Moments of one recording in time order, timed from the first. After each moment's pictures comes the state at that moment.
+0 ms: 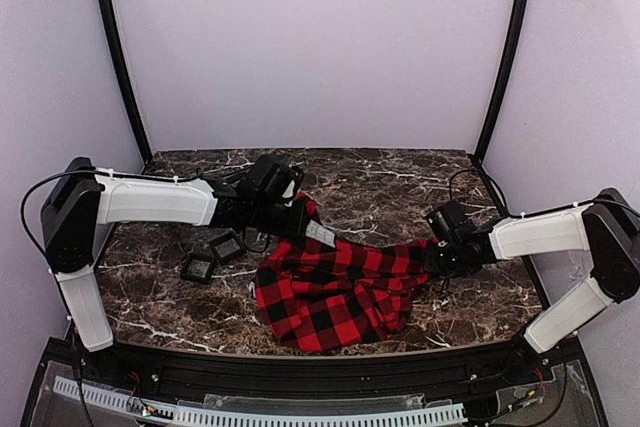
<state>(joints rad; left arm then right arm) -0.85 1.85 1.29 -0.21 -0.08 -0.49 0.55 1.46 0.62 -0.23 0.31 0.66</state>
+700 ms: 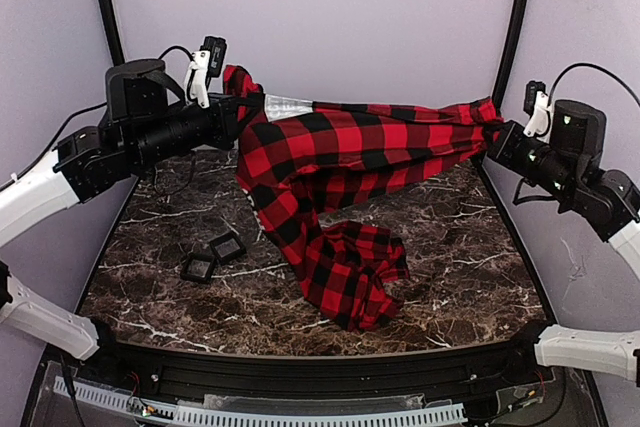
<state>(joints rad) -0.87 1.26 1.37 -0.23 -0.22 -0.21 0.52 0.87 1.10 -0.45 0.33 0.51</state>
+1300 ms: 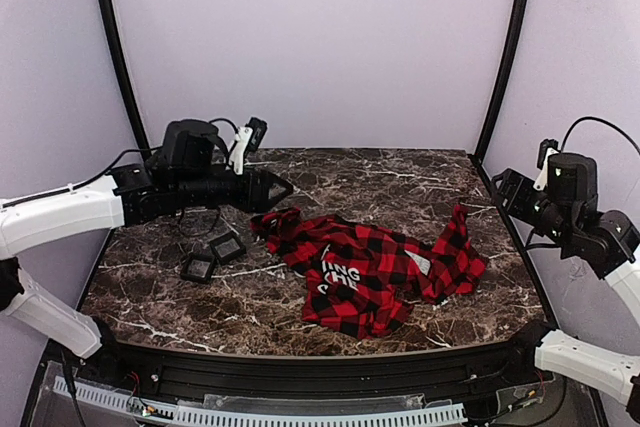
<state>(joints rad) -0.81 1.32 1.13 -0.13 0.10 -0.26 0.46 0.64 0.87 -0.65 0.50 0.53</state>
